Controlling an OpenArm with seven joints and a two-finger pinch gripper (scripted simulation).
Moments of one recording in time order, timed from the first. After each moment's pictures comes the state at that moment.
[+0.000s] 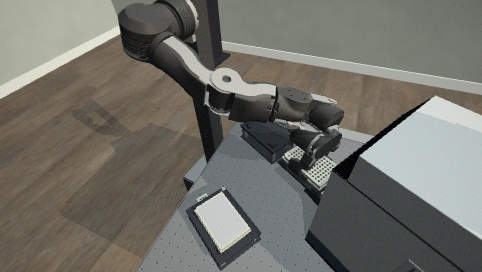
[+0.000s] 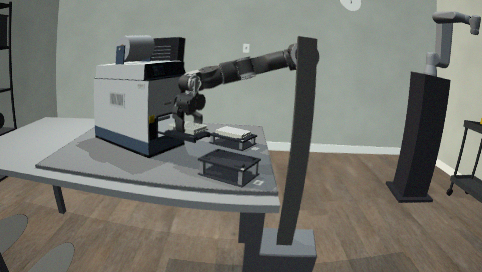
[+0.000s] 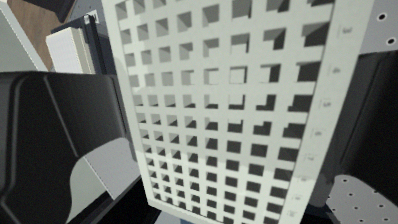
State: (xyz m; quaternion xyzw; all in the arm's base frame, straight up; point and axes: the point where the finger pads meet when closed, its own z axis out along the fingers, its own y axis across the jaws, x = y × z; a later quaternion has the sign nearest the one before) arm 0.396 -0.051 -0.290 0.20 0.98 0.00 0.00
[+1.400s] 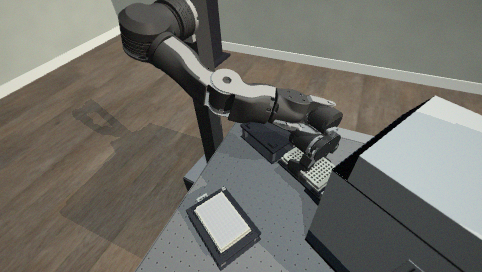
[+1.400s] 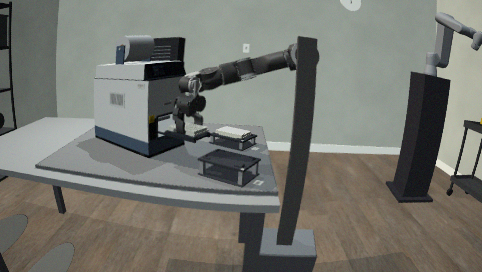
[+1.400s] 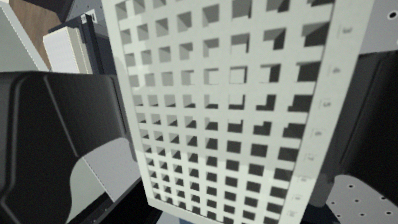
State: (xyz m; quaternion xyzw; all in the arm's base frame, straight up) arm 0.394 -0.051 -0.296 0.20 0.98 -0.01 0.00
